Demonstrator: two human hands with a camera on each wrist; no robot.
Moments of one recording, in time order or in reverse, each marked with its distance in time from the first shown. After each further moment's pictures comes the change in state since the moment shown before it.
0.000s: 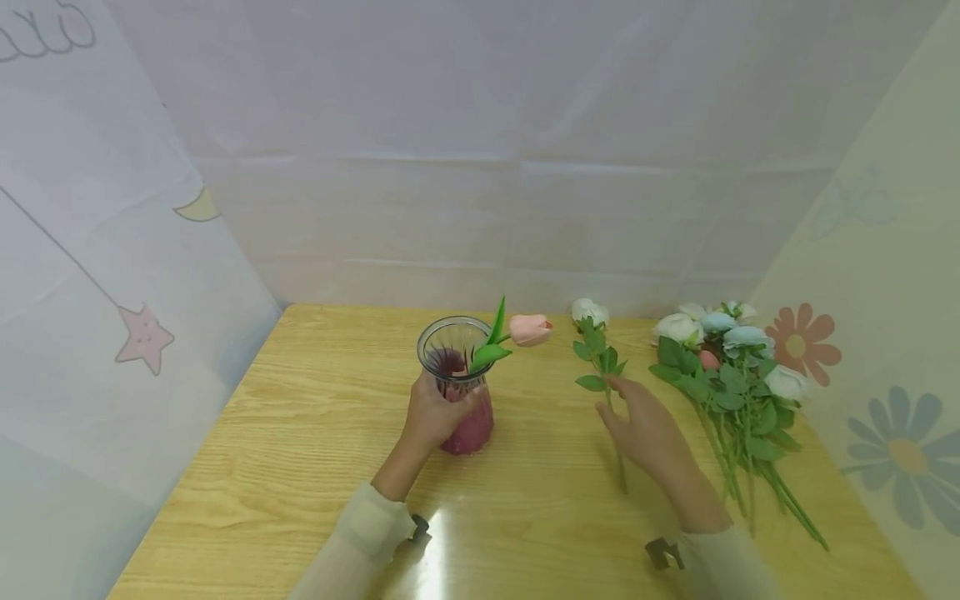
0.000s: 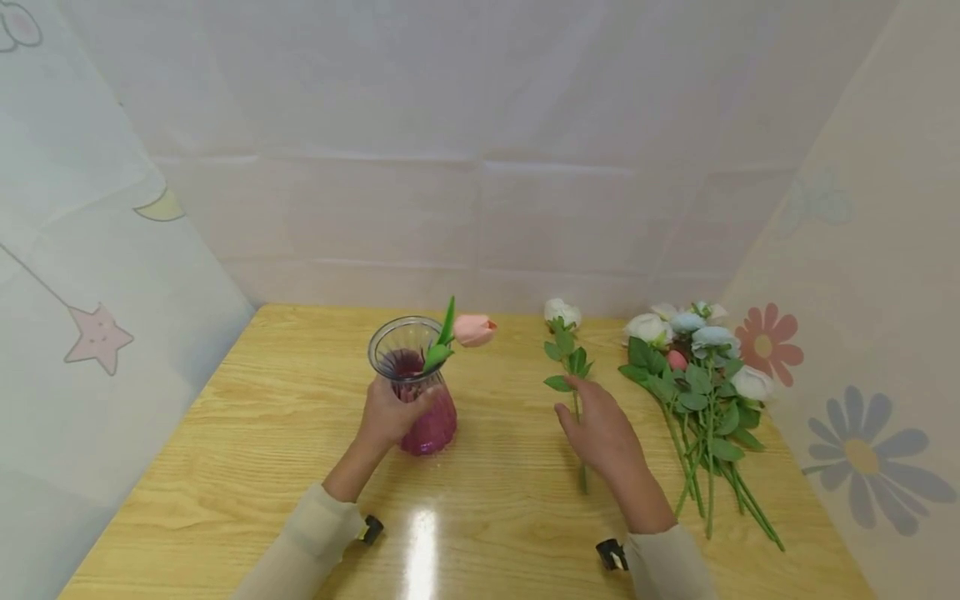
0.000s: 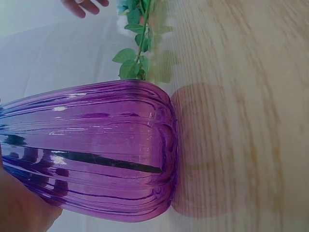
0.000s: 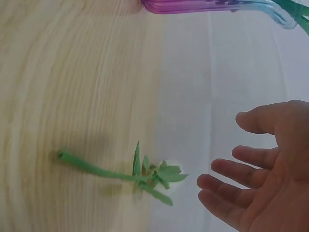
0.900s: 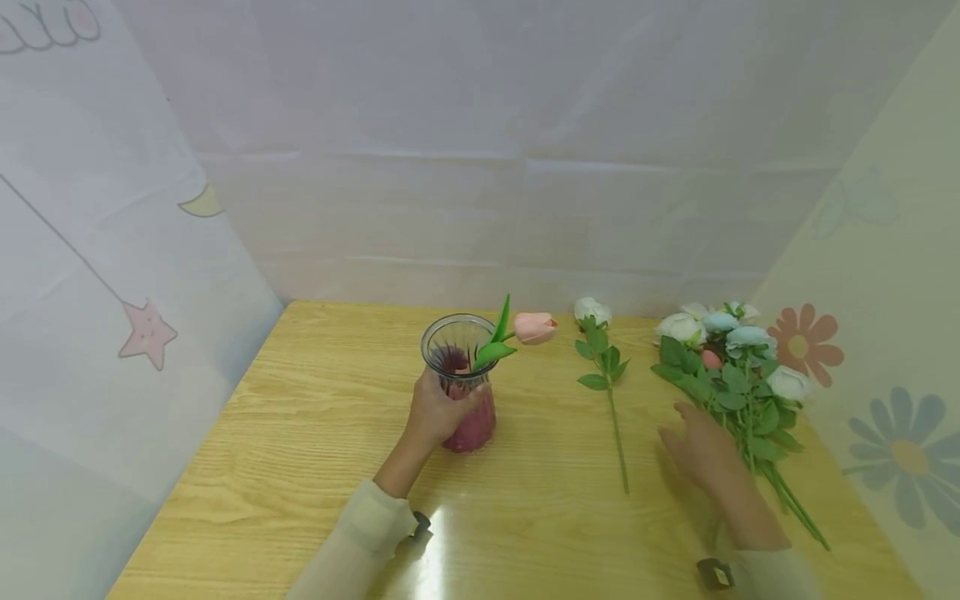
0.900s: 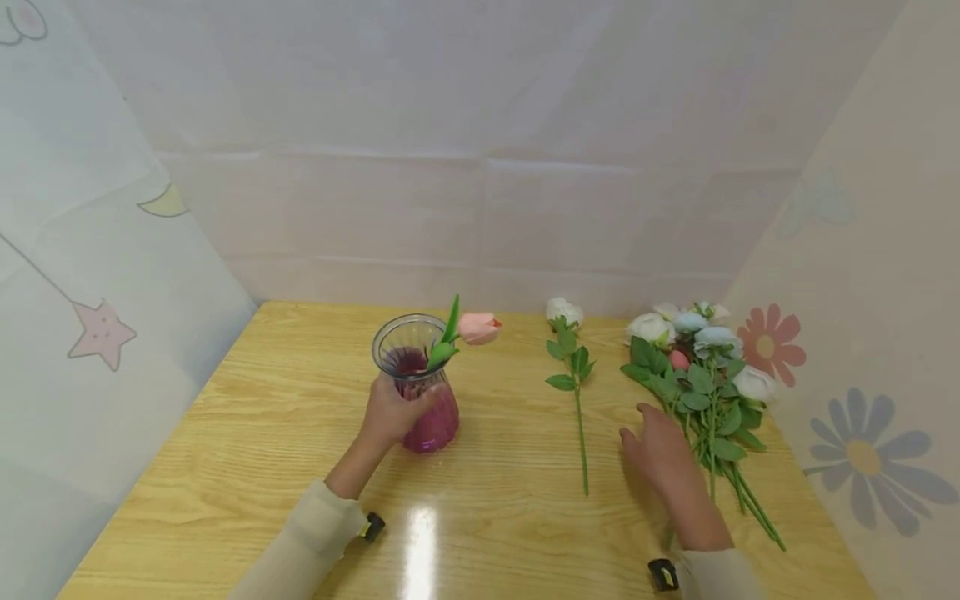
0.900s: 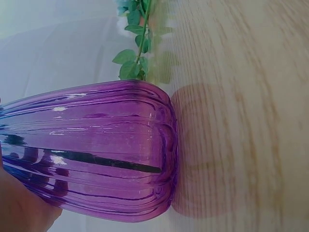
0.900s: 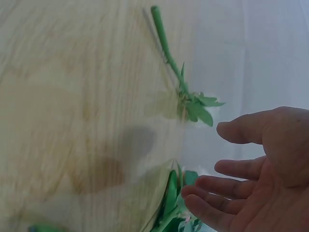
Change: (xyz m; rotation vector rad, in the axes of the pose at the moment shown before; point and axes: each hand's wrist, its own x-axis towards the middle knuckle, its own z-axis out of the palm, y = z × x) left_hand -0.002 0.021 -0.003 0.003 -0.020 0.002; right_hand -0.020 0.075 -0.022 -0.172 -0.050 0.150
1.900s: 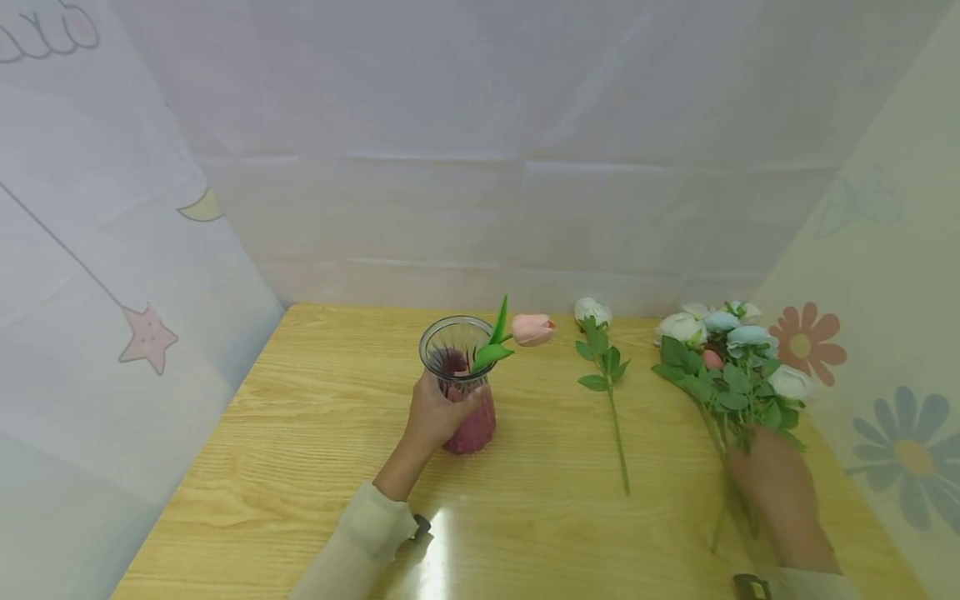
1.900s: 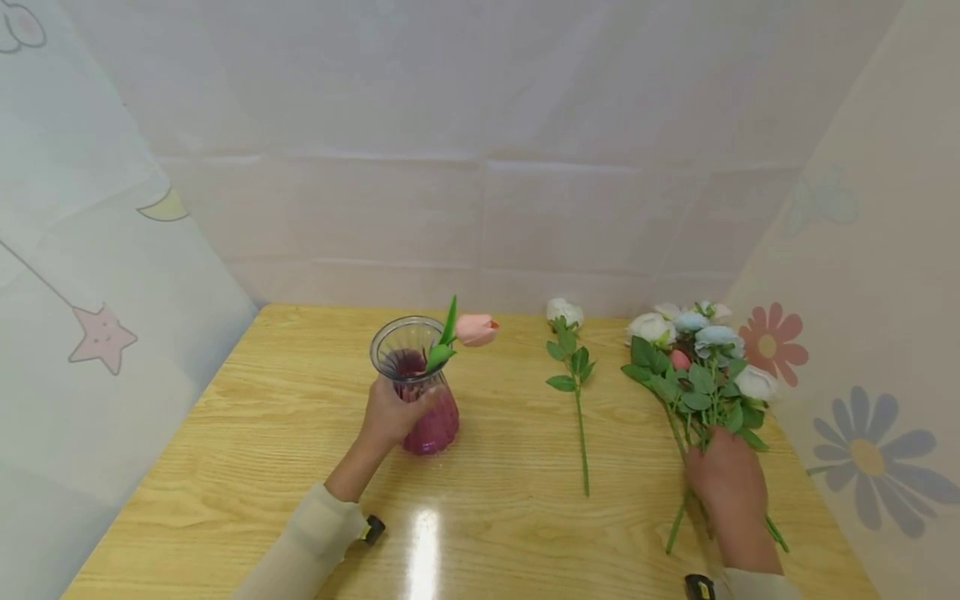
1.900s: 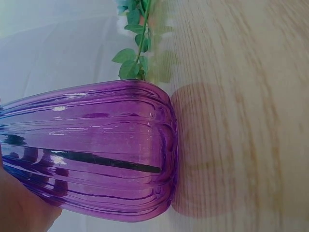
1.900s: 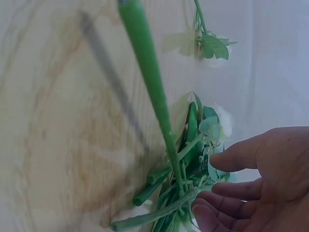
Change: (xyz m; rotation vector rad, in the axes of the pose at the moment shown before) left_hand 0.001 -0.012 0.004 -0.020 0.015 -0.020; right_hand -0.025 0.058 -0.028 -0.070 0.087 0.210
